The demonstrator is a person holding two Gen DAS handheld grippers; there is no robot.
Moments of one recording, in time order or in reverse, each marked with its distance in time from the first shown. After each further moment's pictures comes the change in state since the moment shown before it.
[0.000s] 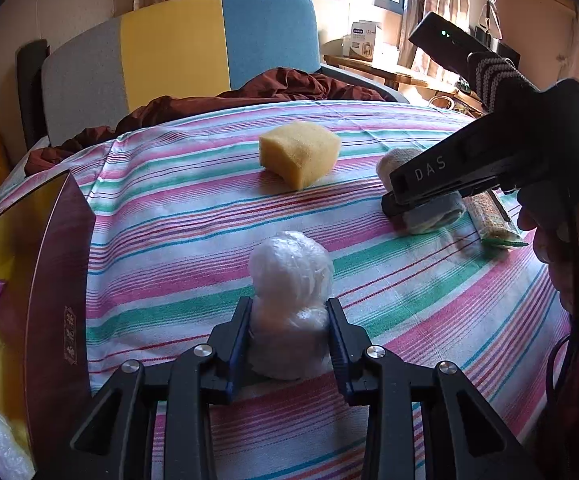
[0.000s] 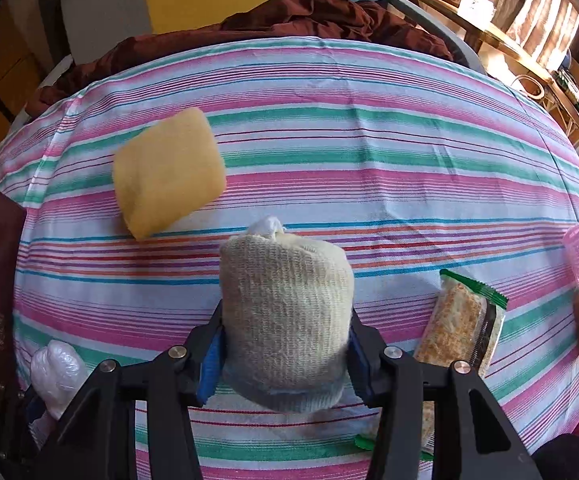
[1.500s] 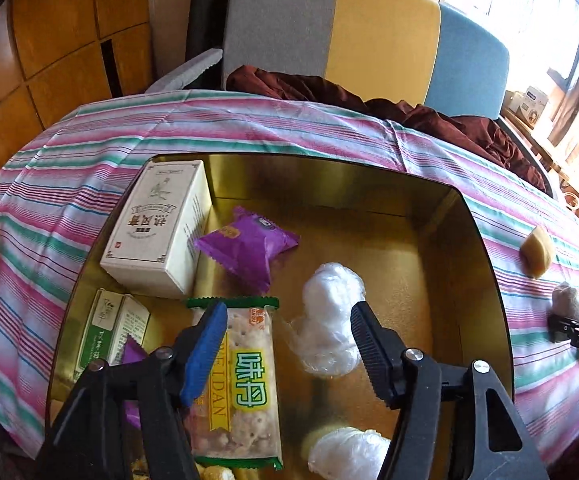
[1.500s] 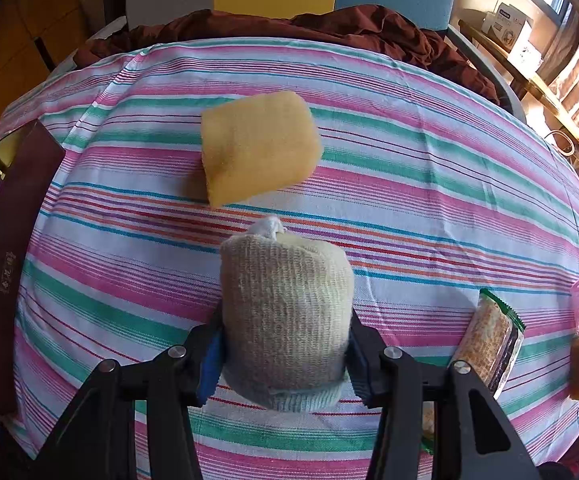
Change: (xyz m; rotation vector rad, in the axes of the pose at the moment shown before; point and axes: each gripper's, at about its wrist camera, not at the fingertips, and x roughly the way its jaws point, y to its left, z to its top) left arm -0.078 0.249 -0.016 -0.438 0.078 0.290; right arm 0.006 0.057 -0.012 -0.164 -0.014 0.005
